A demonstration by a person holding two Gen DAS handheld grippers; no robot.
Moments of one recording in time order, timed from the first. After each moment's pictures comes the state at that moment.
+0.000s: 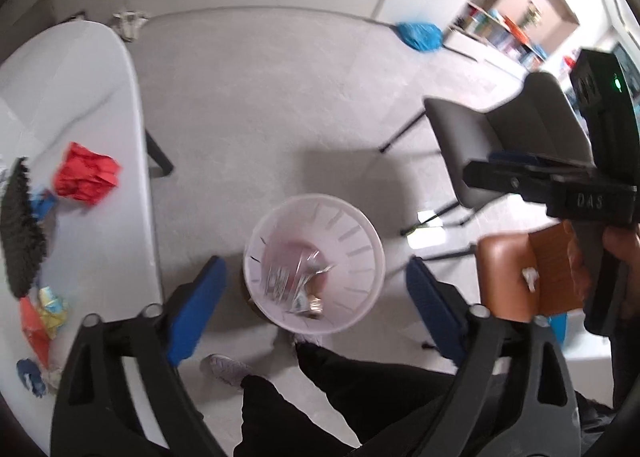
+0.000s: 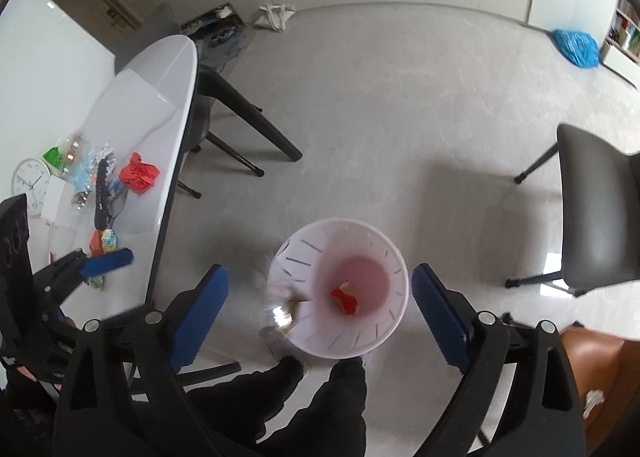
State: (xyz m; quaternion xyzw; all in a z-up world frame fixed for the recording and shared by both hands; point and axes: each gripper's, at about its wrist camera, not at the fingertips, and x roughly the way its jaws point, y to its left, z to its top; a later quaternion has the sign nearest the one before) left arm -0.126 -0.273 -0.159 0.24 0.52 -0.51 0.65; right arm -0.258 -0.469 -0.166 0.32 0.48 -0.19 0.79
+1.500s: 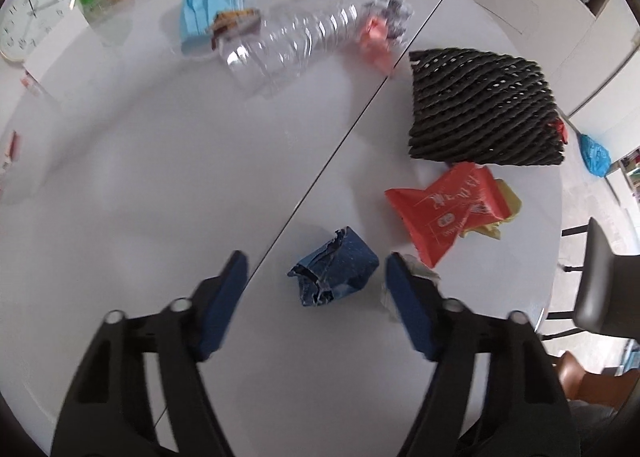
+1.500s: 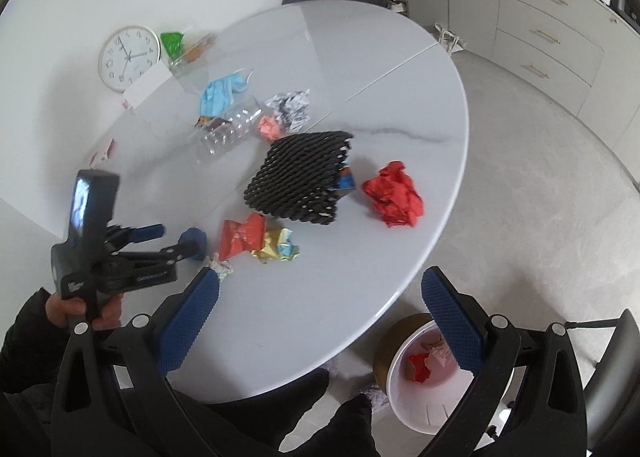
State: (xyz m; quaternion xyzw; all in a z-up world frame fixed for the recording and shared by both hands) left arm 0.071 -0.009 -0.220 0.13 0.58 -0.20 0.78; right arm -0.045 -0.259 -0.107 0.14 0.50 0.01 0.86
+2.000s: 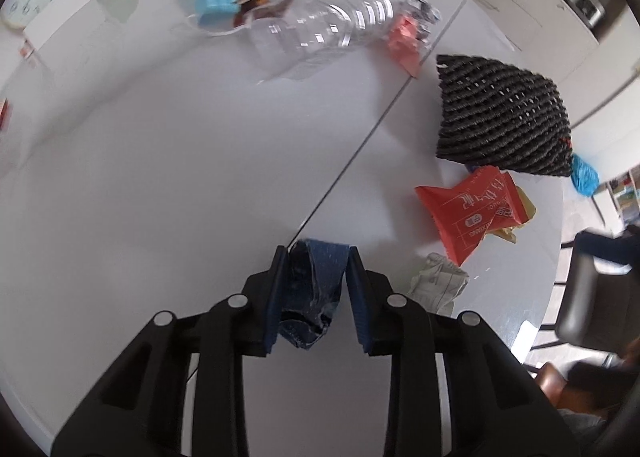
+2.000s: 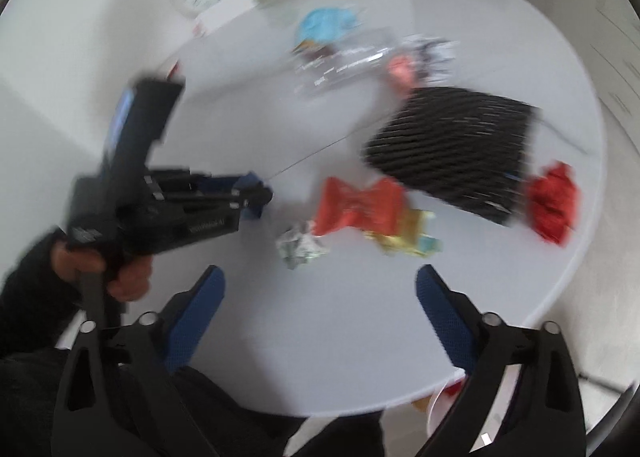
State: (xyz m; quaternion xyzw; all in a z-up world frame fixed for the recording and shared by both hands) left arm 0.070 0.029 -0.231 0.08 0.59 -0.20 0.78; right arm 0.006 -0.150 -0.165 0.07 0.54 0.18 0.82
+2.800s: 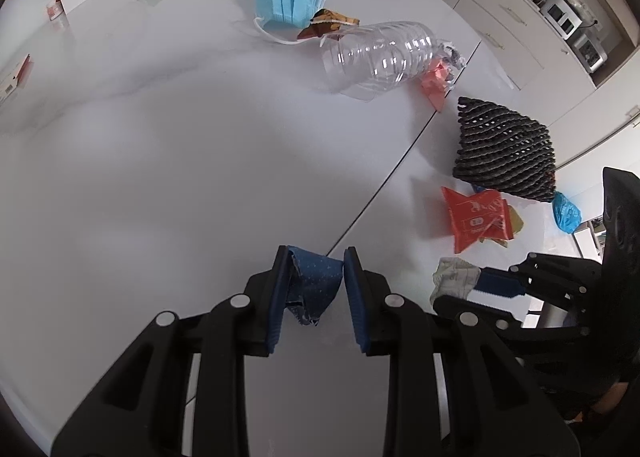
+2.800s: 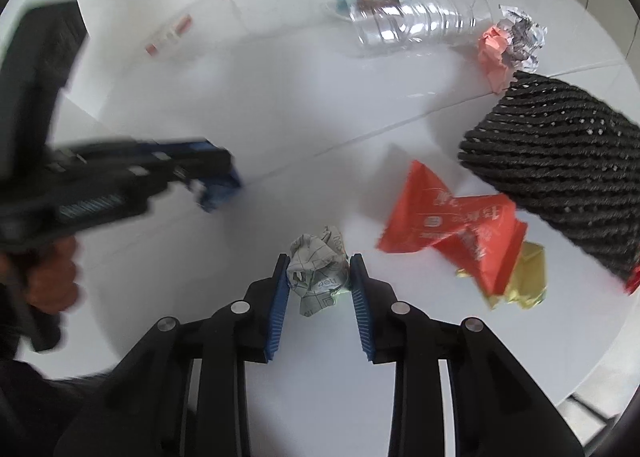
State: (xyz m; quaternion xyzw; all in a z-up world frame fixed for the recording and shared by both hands) left arm 0.074 0.091 -0.212 0.01 0.58 -0.21 0.79; right arm 0.034 -0.106 -0.194 0.09 0.56 0.21 0.80
